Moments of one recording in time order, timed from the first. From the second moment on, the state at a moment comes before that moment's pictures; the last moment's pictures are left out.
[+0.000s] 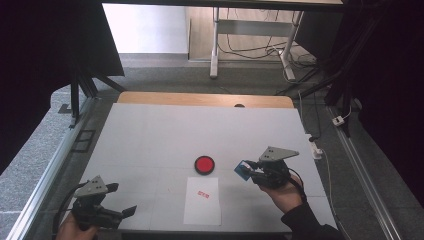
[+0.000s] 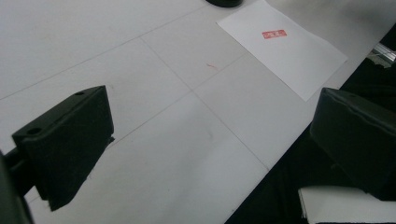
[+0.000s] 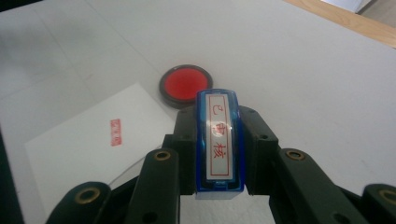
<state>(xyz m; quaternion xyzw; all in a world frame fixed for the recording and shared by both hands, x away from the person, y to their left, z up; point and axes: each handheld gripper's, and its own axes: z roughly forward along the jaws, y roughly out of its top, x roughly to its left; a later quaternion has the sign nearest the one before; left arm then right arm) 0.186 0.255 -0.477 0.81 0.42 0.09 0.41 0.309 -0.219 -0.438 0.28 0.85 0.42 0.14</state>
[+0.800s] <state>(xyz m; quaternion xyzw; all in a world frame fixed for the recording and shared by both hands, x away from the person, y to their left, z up) 0.186 0.254 -0.478 0.81 0.42 0.09 0.40 0.350 -0.227 -0.476 0.32 0.86 0.36 0.16</state>
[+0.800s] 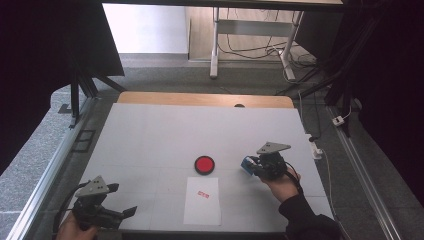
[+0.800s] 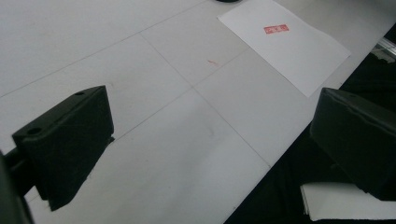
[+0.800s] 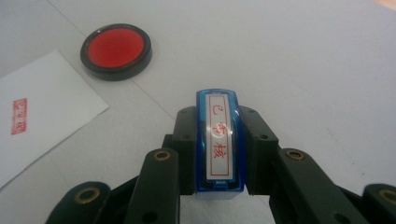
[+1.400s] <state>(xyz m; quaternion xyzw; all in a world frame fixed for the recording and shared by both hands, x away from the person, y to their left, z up) 0.187 0.253 -0.478 0.81 0.42 0.09 0.39 0.354 -0.223 -0.490 0.32 0.88 0.33 0.15</state>
